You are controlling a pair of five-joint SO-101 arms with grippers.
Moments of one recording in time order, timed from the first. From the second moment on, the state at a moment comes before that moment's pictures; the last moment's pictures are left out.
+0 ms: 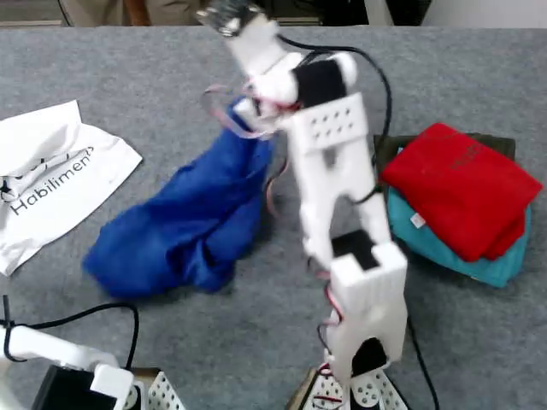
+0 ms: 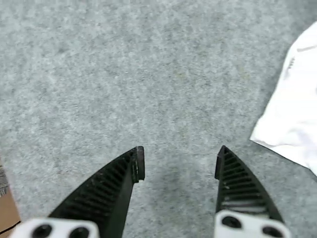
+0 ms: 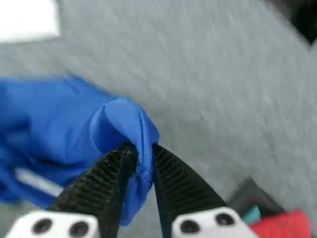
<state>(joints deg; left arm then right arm) -77.0 -28.5 44.8 53.8 -10.2 -20.2 29.8 -58.4 101.2 18.6</state>
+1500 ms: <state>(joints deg) -48.4 -28.7 45.0 65.5 5.5 -45.4 33.6 -29.3 101.1 16.7</state>
